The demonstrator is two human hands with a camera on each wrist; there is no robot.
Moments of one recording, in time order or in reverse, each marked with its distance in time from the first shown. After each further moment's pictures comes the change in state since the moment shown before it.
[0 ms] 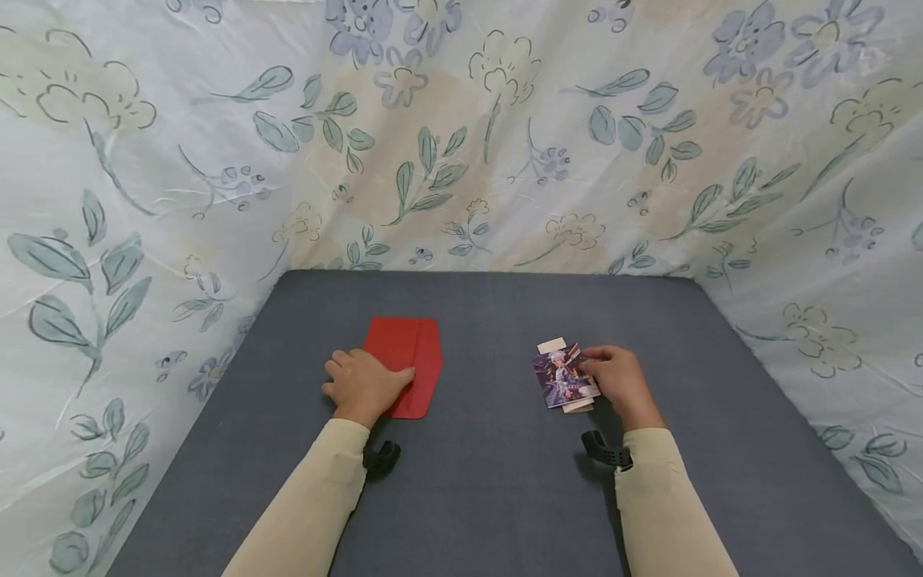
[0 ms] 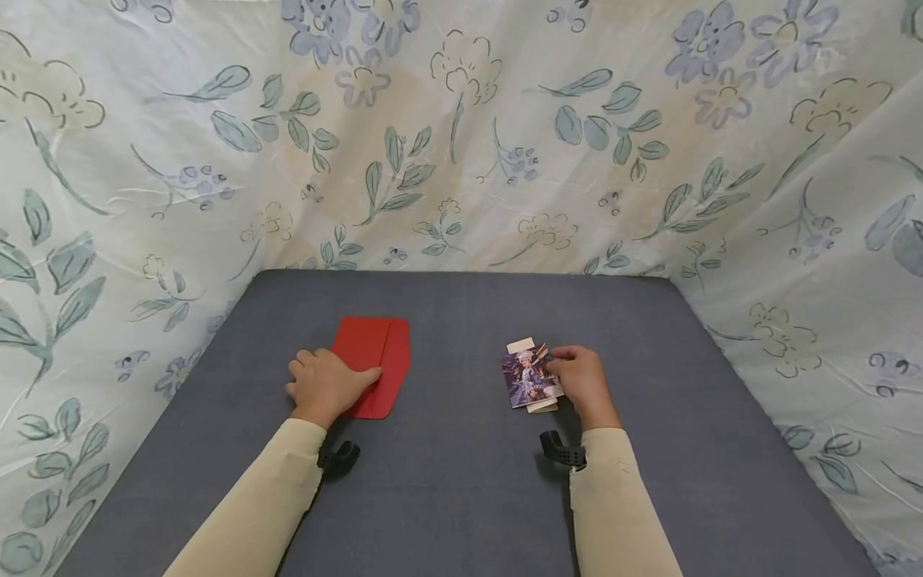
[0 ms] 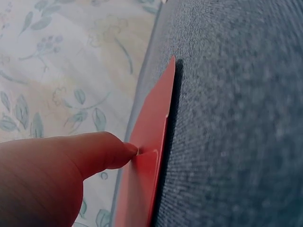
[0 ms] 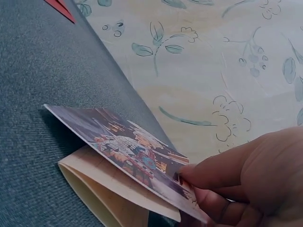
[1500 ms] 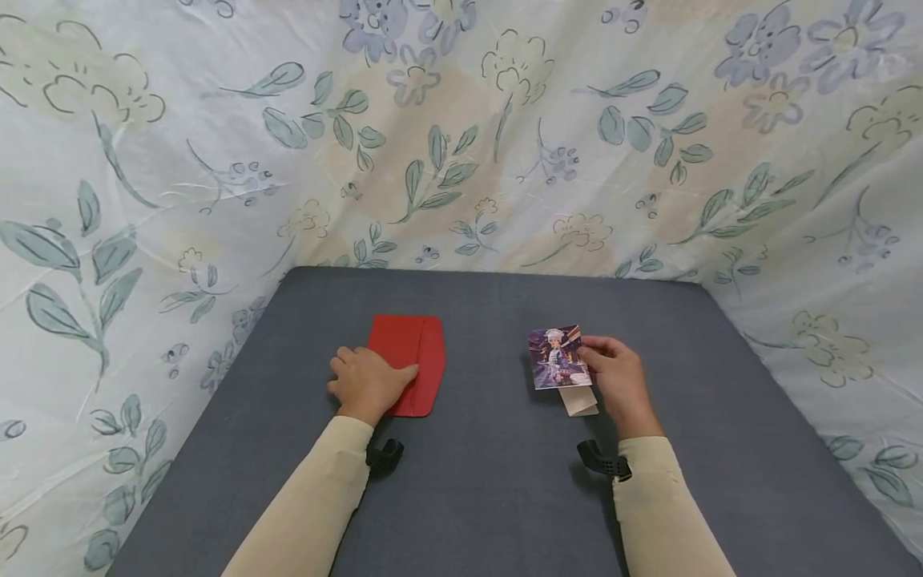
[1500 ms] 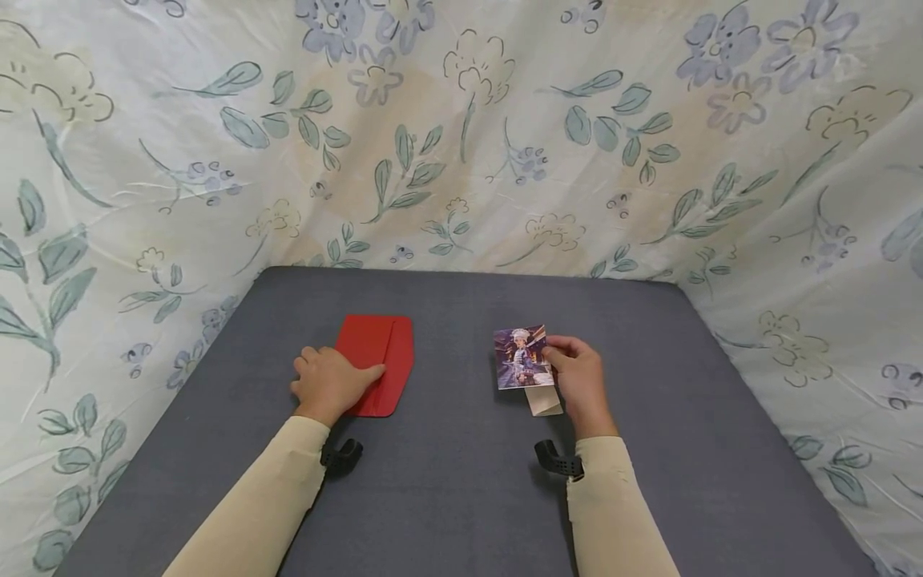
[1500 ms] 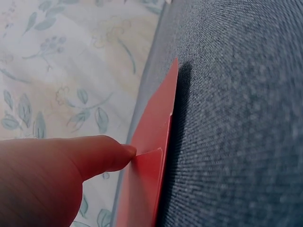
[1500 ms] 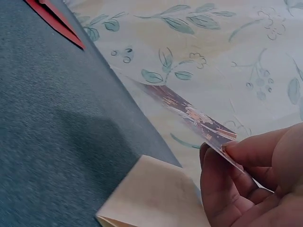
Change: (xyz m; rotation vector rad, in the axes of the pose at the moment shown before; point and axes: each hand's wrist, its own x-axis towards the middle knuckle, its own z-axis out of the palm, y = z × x) left_hand -0.002 -0.002 -0.010 -0.022 -0.015 -0.008; right_hand -0.014 -0.019 0.019 0.313 0.086 -0.029
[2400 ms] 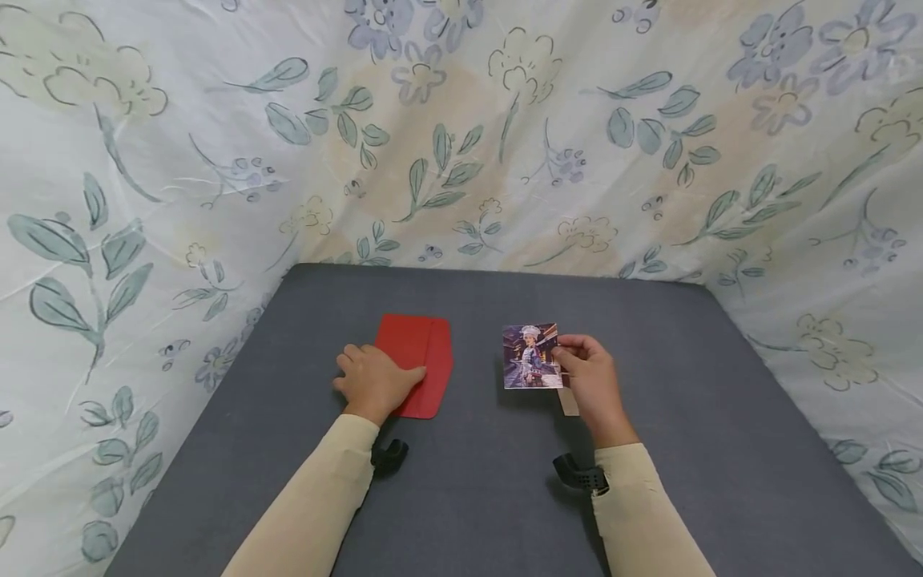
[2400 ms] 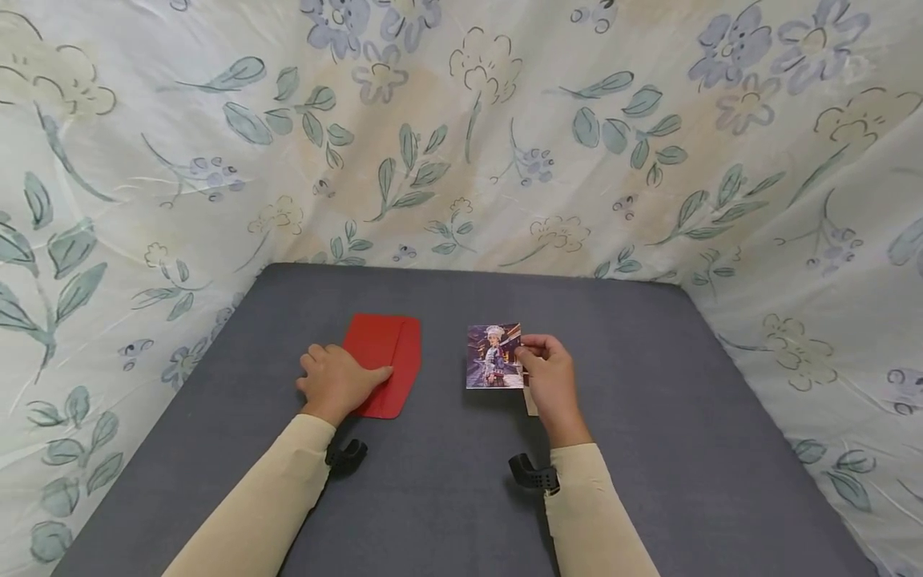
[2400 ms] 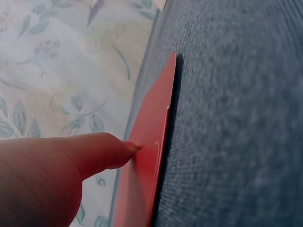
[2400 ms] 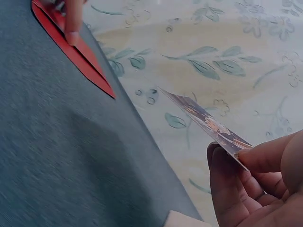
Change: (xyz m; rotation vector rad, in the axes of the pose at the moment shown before) left_hand 0.000 0.002 0.006 0.005 0.000 0.033; right_hand -0.028 -0.016 0.044 0.062 -0.040 -0.090
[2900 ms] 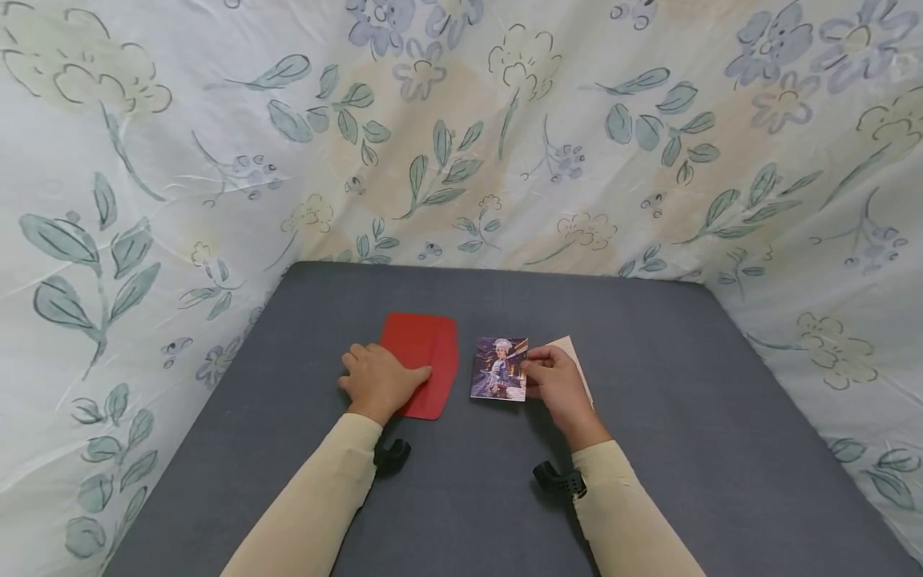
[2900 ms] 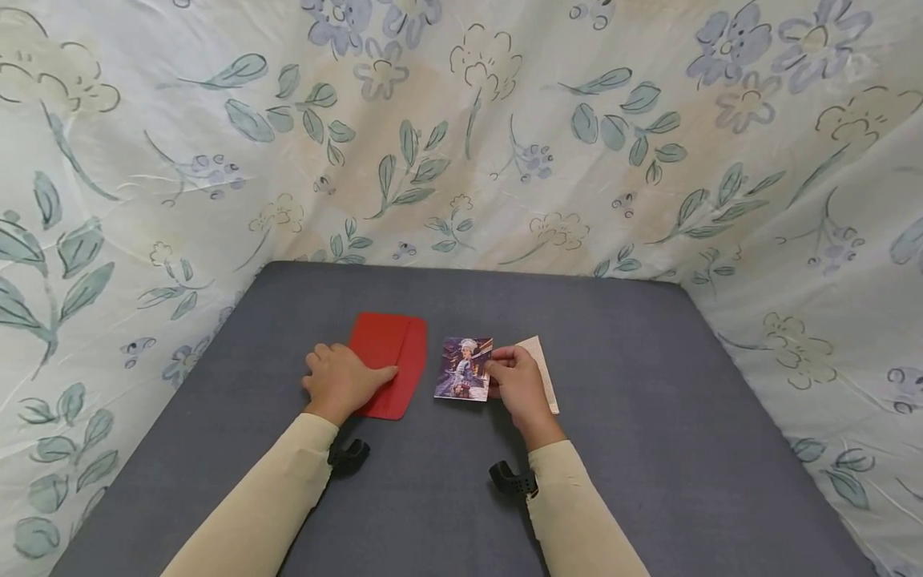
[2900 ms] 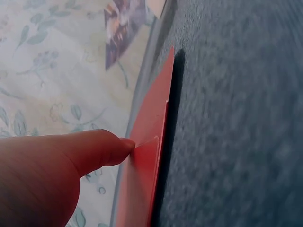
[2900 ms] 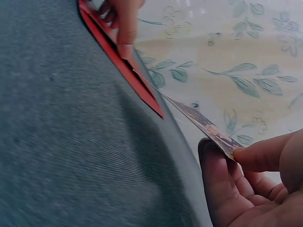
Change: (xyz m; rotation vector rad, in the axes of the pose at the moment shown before) left_hand -0.007 -0.001 -0.001 0.008 0.001 0.031; right_hand -0.013 0.016 0.042 0.034 -0.139 0.066
